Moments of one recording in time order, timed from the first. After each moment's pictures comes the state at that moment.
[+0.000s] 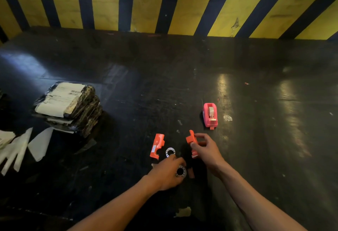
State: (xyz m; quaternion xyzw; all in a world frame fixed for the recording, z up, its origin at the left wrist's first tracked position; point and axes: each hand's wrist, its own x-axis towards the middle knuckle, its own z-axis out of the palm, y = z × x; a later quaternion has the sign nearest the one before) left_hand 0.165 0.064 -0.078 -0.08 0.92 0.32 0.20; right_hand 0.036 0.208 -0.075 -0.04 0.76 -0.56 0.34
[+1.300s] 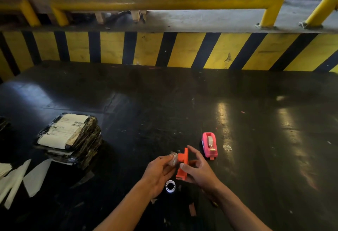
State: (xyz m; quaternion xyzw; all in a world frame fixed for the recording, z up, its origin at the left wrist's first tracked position) left_hand 0.123 0.036 -0.003 -0.39 0.39 0.83 0.00; right_hand 0.031 0.181 -0.031 -0.09 0.62 -0.66 0.42
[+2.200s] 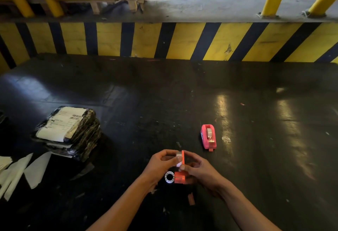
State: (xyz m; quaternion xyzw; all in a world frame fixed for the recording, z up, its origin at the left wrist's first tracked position) left_hand 0.129 0.037 -0.009 -0.29 0.65 0.70 0.07; right_hand 0.031 0.202 -0.040 -0.13 0.60 -0.61 0.50
